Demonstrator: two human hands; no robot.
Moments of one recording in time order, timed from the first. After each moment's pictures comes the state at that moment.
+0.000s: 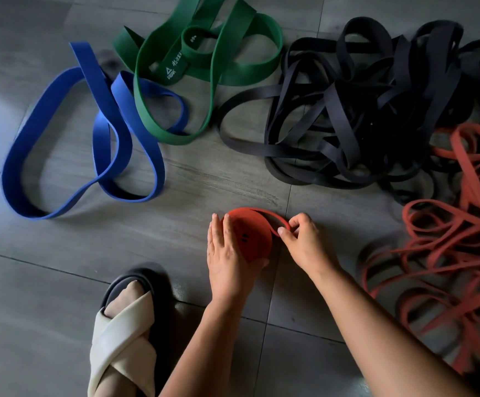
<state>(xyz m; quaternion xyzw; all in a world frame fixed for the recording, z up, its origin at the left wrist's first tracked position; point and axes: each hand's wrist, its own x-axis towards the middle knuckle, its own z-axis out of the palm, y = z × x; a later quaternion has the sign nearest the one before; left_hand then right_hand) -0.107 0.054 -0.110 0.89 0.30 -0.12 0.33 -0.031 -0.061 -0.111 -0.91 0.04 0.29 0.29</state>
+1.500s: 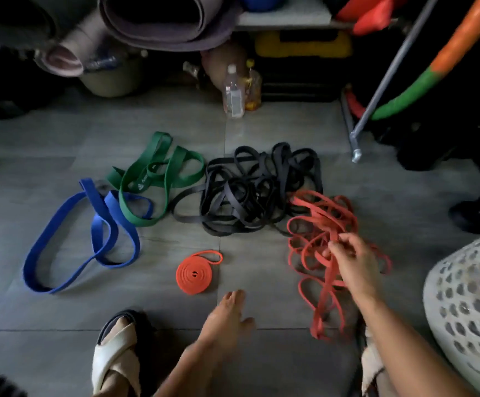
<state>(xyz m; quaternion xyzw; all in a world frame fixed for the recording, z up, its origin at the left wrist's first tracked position) -0.171 -0.042 0.056 0.90 0.02 -0.29 0.31 -0.091 -0.264 0.097 -0.84 0.17 -0.03 0.51</state>
